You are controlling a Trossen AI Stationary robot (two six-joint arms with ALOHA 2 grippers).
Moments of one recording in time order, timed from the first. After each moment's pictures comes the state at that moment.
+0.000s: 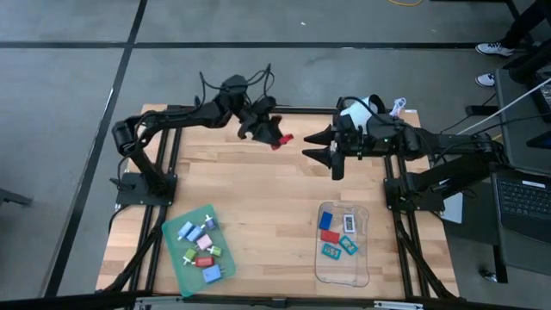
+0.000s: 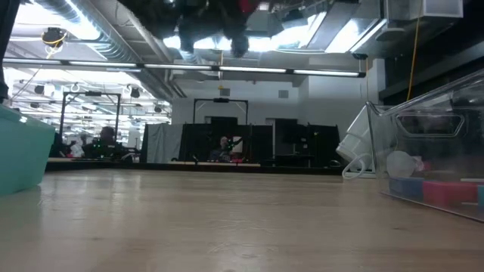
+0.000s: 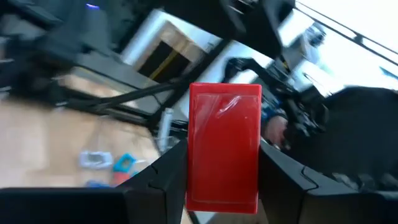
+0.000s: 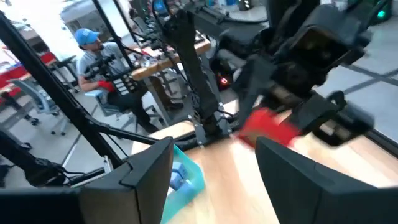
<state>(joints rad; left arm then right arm) 0.51 1.66 1.21 0.51 1.23 -0.77 0.04 1.16 1.22 -0.23 0.09 0.40</state>
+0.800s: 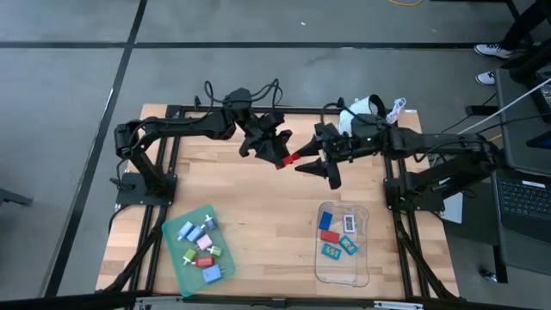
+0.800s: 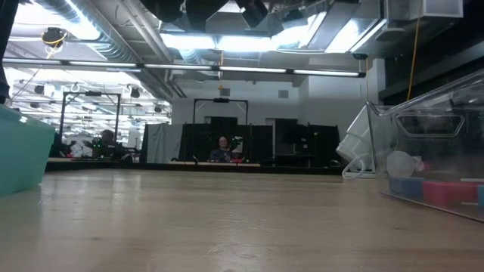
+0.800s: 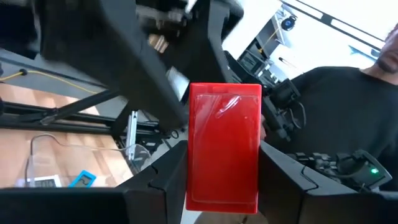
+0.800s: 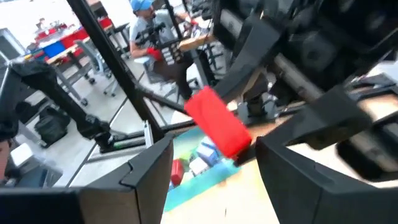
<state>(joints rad) 0.33 1.66 1.28 0.57 1.17 -0.80 0.00 1.25 1.22 -0.17 -0.21 0.32</state>
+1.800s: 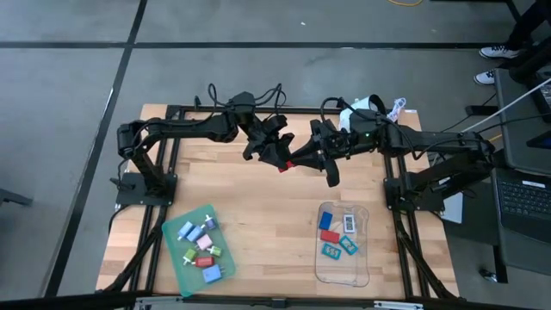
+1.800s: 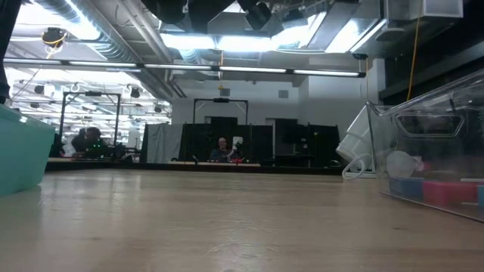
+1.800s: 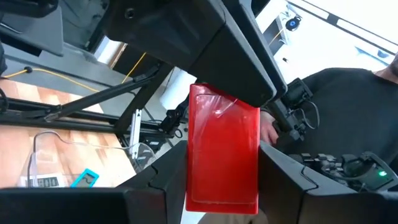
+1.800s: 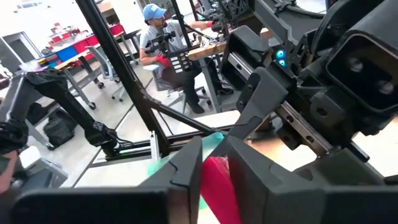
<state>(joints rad) 0.32 1.68 1.28 0.58 1.13 -0.79 0.00 1.29 1.27 -0.15 -0.25 0.30</state>
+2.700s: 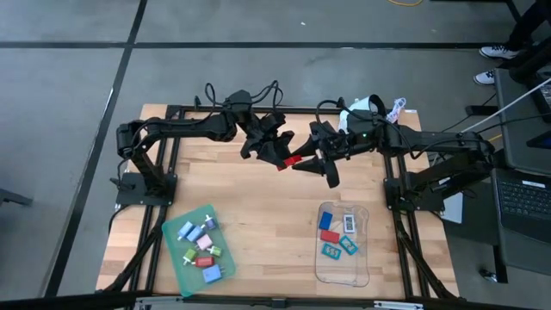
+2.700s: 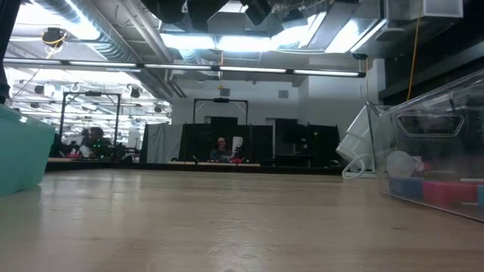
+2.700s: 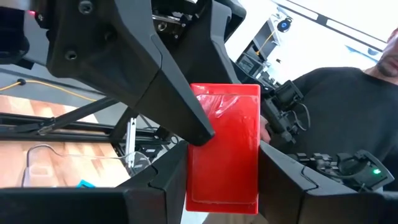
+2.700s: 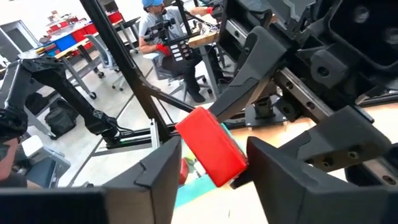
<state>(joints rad) 0.32 1.68 1.28 0.63 1.15 -0.81 -0.02 1.29 1.27 -0.18 -0.28 0.30</state>
